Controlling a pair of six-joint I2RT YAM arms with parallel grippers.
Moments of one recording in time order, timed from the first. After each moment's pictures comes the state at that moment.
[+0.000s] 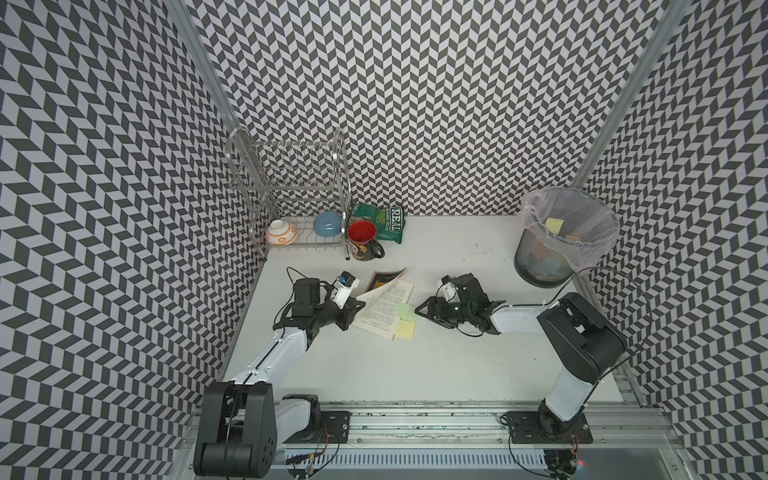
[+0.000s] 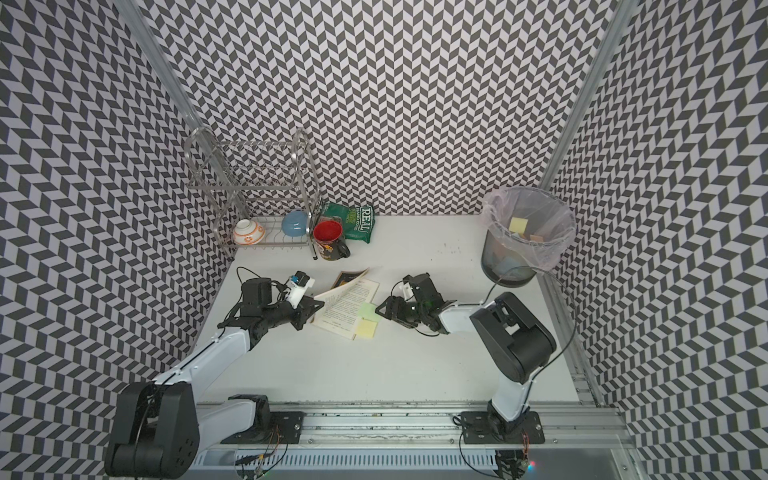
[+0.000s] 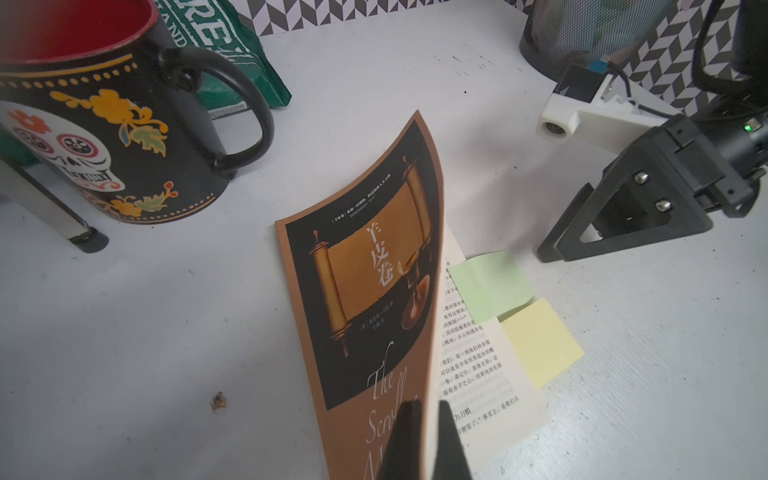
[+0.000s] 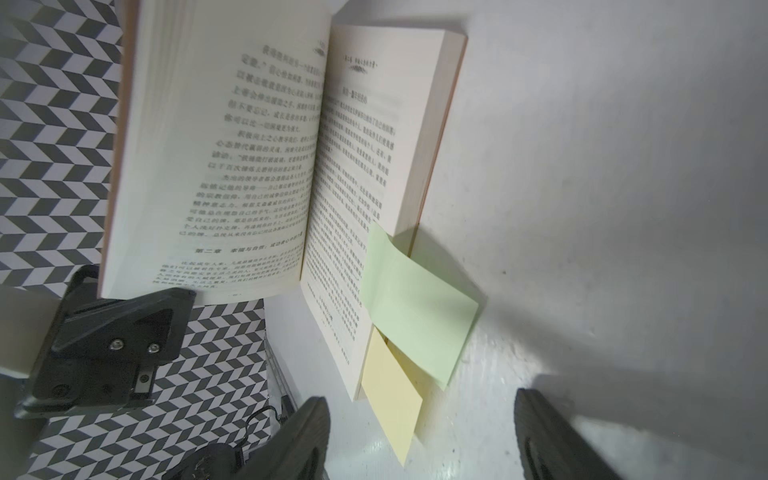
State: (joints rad) left arm -0.02 1.18 0.53 -0.10 0.71 0.35; right arm 0.60 1.79 0.79 0.26 -0.54 0.87
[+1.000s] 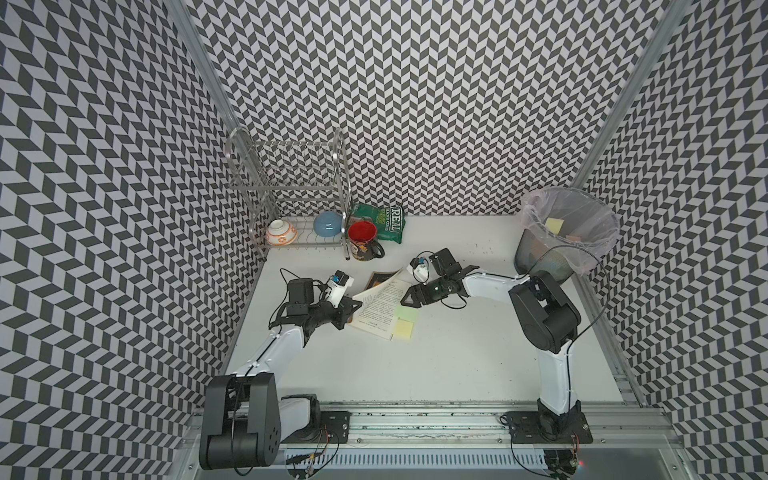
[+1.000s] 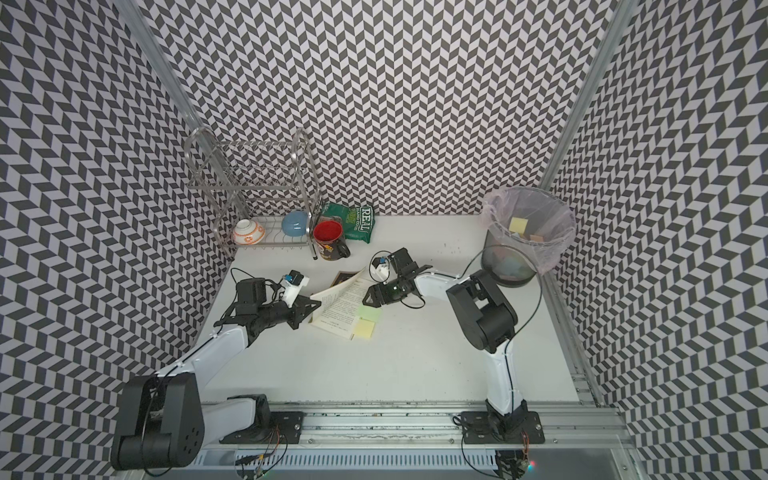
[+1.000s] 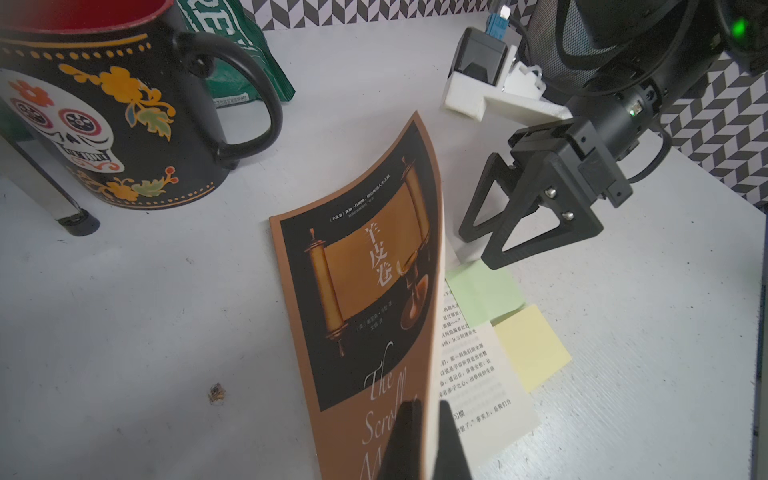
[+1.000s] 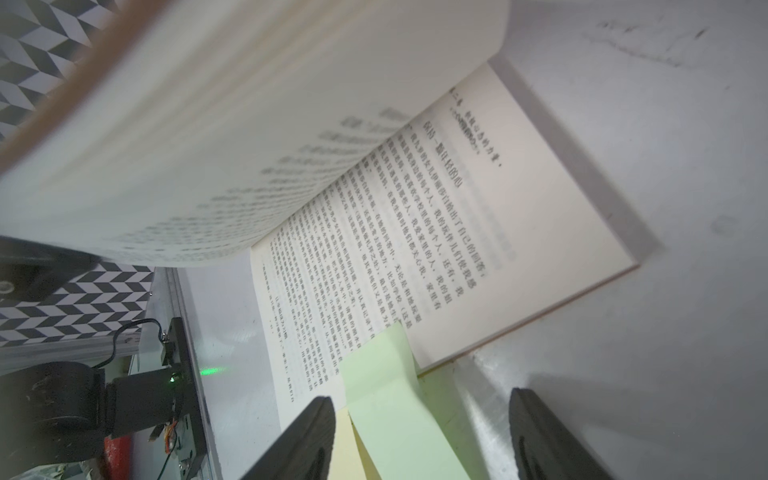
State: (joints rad) left arm 0.04 1.22 0.54 -0.10 0.78 0.35; right arm 0.59 2.07 1.32 -0.24 -0.64 0.22
